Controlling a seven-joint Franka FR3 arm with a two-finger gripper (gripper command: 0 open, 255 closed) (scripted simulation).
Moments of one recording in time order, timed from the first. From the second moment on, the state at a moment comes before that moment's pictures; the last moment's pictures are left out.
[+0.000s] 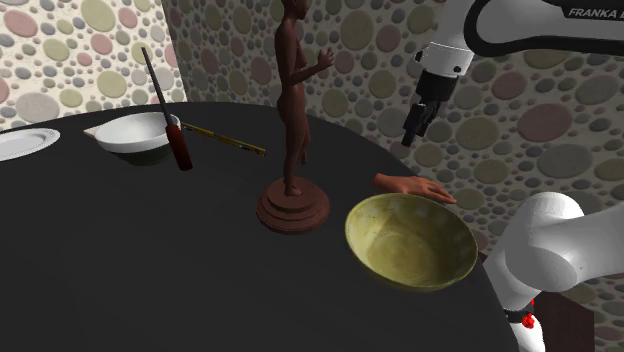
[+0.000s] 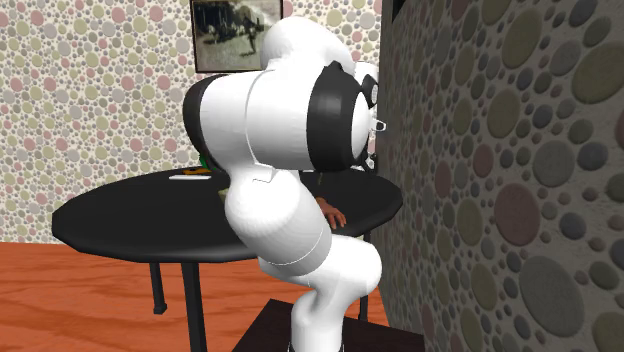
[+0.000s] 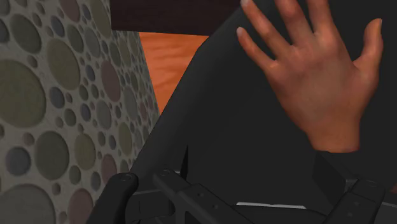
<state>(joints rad) -0.02 -0.83 -0.06 -2.42 0.04 1.66 -0.10</state>
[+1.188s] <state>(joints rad) 0.10 -0.78 0.27 -2.58 -0.03 1.81 0.02</state>
